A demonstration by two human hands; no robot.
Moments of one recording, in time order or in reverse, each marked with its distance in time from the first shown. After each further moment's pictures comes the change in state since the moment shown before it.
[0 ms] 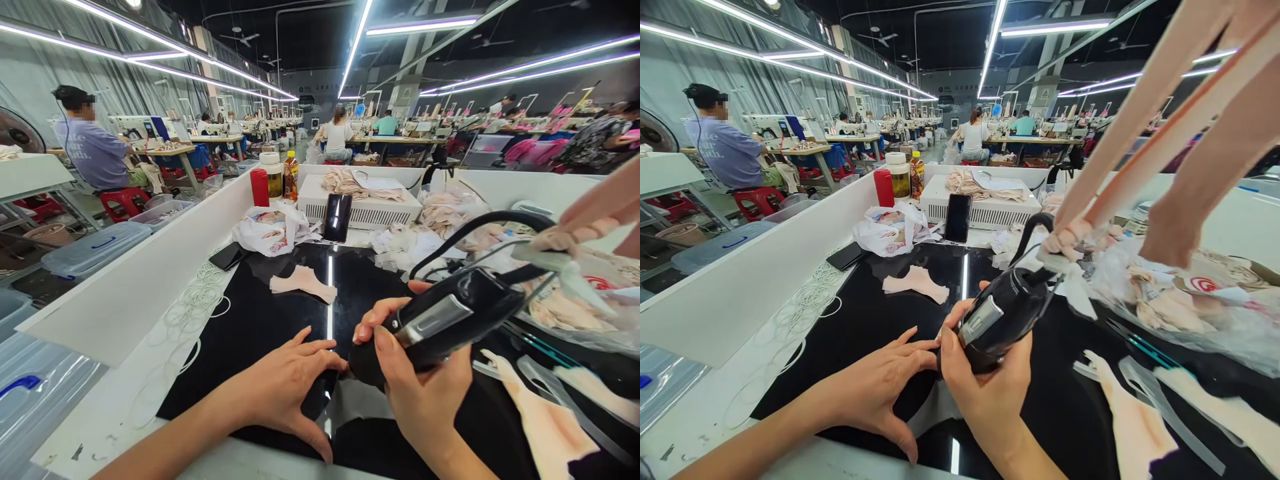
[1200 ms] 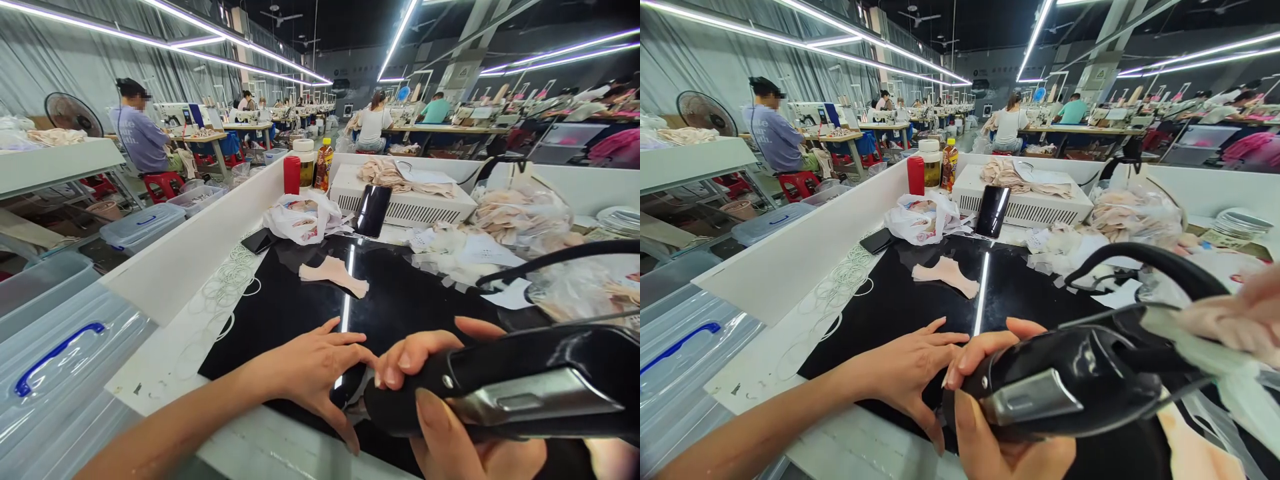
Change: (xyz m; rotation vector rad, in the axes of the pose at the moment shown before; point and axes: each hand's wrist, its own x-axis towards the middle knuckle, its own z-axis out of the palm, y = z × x) left_hand 0.002 0.001 0.002 -0.004 -0.032 0.014; right_hand -0.034 -0.017 0.007 0.112 -0.159 0.100
